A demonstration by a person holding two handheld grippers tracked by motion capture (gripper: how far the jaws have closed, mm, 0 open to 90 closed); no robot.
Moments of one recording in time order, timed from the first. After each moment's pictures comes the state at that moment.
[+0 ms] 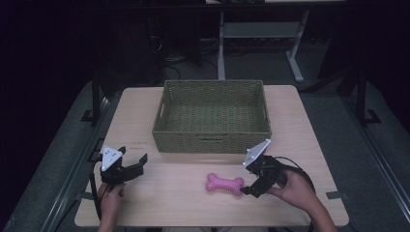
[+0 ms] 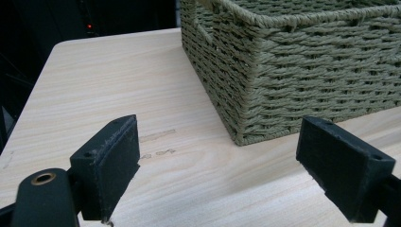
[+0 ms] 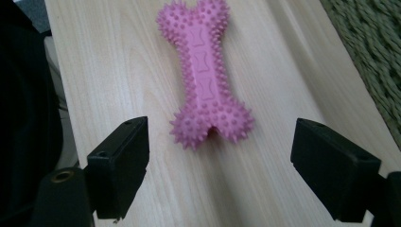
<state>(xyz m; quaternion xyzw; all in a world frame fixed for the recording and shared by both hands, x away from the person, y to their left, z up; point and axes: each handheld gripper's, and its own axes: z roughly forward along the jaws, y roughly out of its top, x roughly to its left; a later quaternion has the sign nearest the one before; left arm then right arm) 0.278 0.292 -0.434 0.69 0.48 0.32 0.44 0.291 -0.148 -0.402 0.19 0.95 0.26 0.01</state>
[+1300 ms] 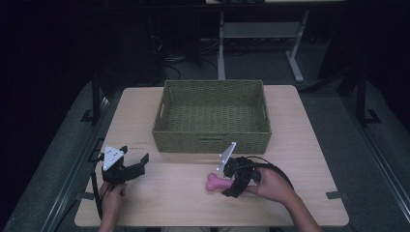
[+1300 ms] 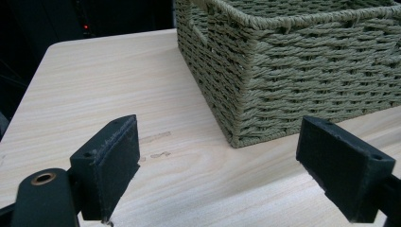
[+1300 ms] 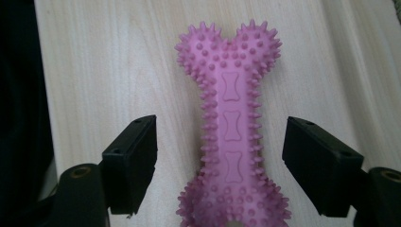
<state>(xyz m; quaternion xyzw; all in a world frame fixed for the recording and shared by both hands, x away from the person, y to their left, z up) 0.280 0.288 -0.434 0.69 0.47 0.32 0.45 0.306 -0.082 -0.424 0.12 0.97 0.20 -0.01</state>
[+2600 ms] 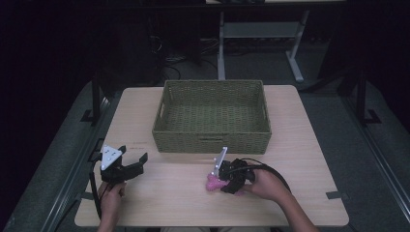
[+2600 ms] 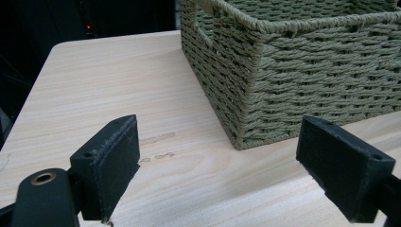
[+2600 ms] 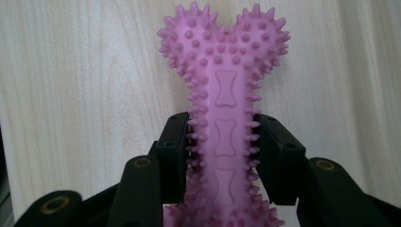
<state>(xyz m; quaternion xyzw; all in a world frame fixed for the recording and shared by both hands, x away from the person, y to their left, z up) 0.280 0.292 -0.434 0.69 0.48 0.31 0.45 0.308 -0.068 -0.438 0.10 0.98 0.16 0.01</state>
